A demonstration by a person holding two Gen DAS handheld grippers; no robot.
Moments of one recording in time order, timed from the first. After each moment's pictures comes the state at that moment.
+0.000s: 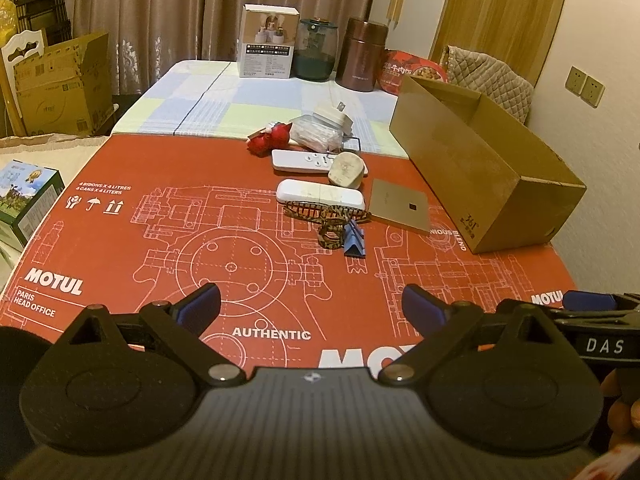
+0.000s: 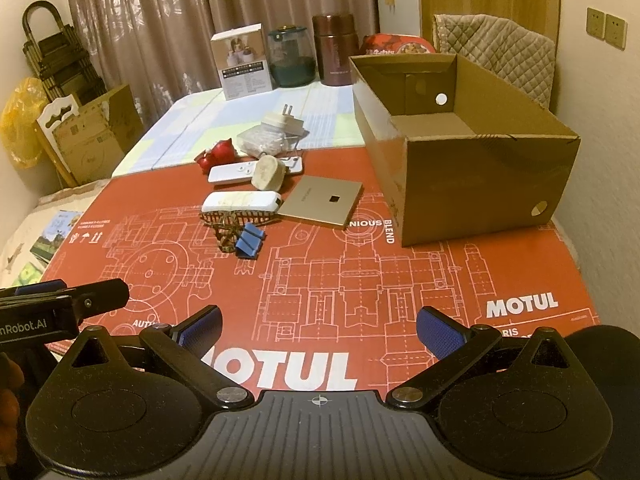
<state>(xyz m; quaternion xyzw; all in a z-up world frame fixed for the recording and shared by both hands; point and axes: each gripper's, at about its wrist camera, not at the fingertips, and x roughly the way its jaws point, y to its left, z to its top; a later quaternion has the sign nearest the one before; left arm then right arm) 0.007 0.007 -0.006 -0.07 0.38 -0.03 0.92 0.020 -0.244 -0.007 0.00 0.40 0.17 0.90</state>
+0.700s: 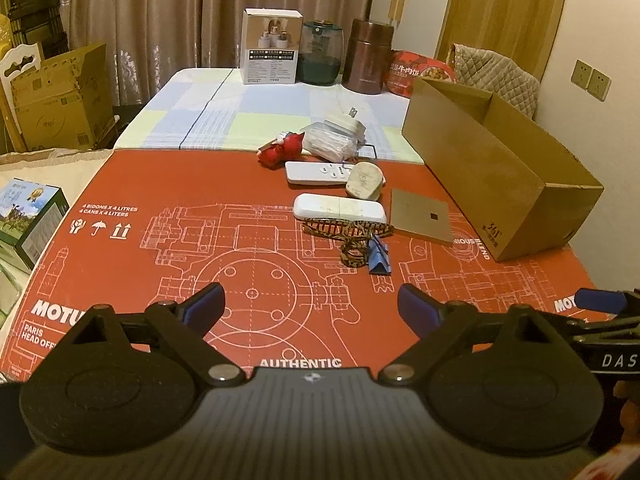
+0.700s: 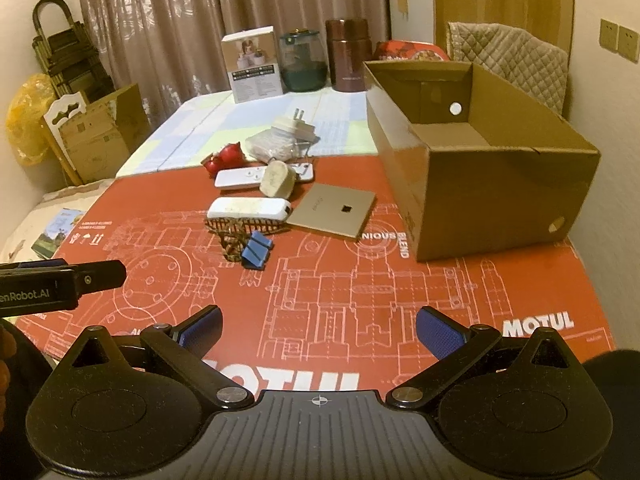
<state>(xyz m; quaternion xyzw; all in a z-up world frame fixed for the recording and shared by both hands) 0.033 0.024 -0.010 -0.04 0.37 -0.03 0.93 0.033 -0.231 -0.015 -0.01 0.39 0.18 0.90</state>
